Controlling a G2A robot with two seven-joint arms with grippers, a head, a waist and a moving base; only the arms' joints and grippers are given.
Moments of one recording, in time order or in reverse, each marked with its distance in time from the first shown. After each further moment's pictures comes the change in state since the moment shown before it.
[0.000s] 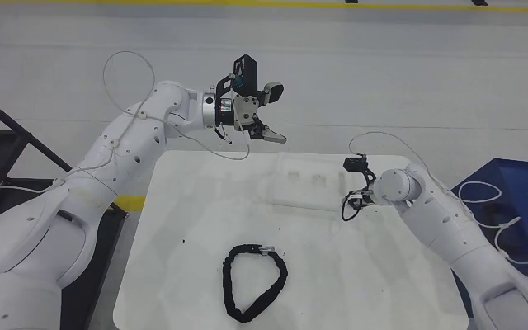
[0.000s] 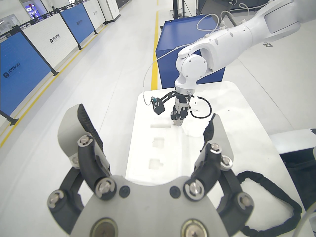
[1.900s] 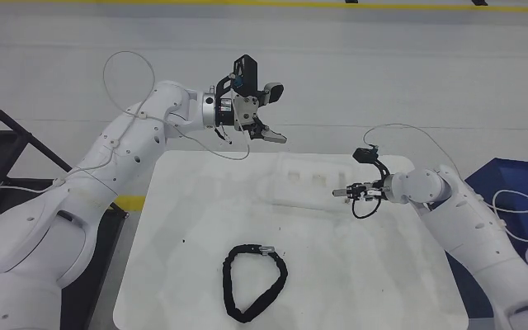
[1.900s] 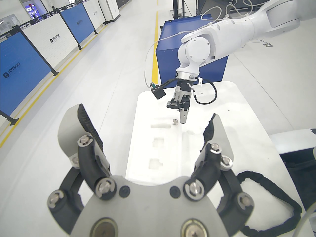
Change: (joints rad) left arm 0.000 0.000 0.000 0.000 0.000 0.000 0.000; right arm -0.074 0.106 0.131 -0.138 0.179 -0.179 -0.031
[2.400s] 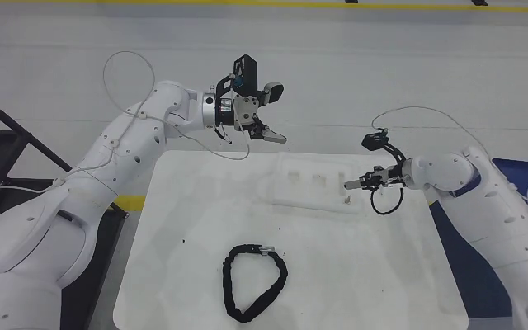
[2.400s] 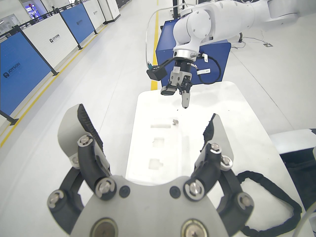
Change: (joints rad) left arm 0.000 0.000 0.000 0.000 0.000 0.000 0.000; right arm 0.031 0.058 0.092 -0.100 -0.047 -0.127 0.132
